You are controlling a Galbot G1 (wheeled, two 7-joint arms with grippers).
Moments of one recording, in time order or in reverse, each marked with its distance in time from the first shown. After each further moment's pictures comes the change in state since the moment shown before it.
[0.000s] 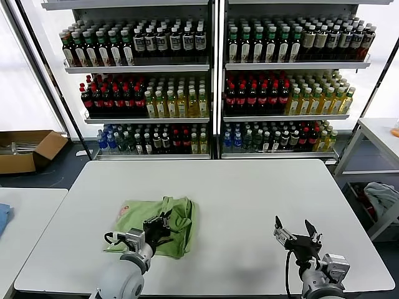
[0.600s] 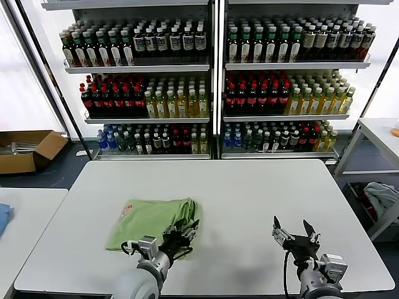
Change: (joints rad) left arm 0.037 -0.067 0.060 -0.044 -0.228 0.024 -0.049; right arm 0.008 0.002 -0.018 -0.012 -0.007 0.008 0.002
